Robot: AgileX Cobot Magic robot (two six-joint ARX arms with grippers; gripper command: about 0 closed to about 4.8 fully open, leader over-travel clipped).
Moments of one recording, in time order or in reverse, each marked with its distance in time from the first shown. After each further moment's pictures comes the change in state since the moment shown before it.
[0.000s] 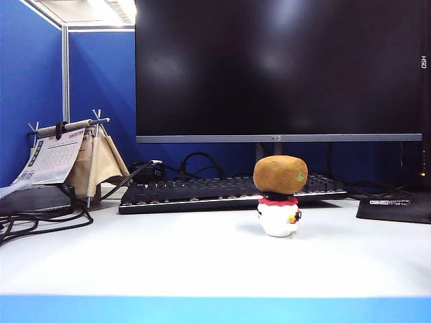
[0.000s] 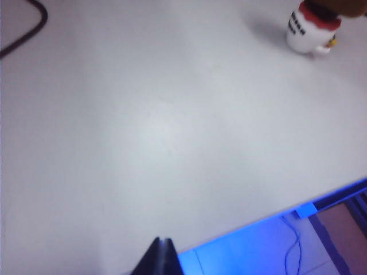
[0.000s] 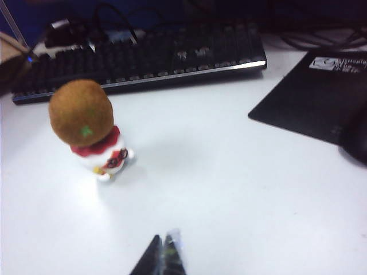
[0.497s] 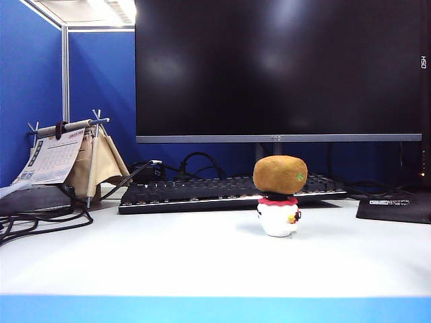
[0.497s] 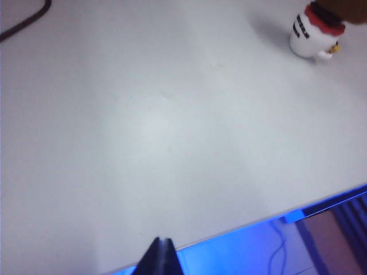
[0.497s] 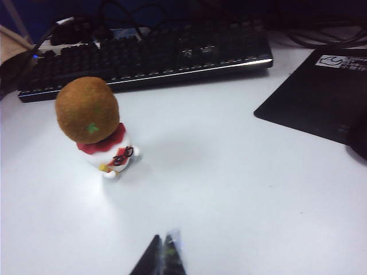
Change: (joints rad) left arm 0.000 0.000 0.001 -0.011 0.000 -0.072; right arm 0.000 -0.001 0.000 0.000 -0.019 0.000
